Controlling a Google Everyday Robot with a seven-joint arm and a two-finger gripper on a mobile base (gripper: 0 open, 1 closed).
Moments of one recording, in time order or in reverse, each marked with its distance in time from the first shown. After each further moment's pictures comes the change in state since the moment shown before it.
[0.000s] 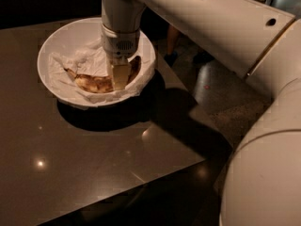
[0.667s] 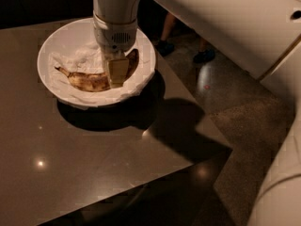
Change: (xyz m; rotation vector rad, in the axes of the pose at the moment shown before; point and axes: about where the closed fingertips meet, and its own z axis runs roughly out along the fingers) arm -0.016 0.020 -0.031 0.034 0.022 -0.048
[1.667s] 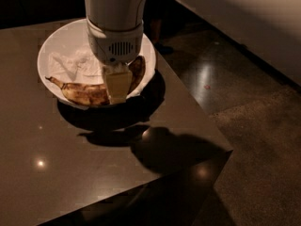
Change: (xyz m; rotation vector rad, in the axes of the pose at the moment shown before) arm -0.022 0.075 -0.041 0.060 0.042 0.040
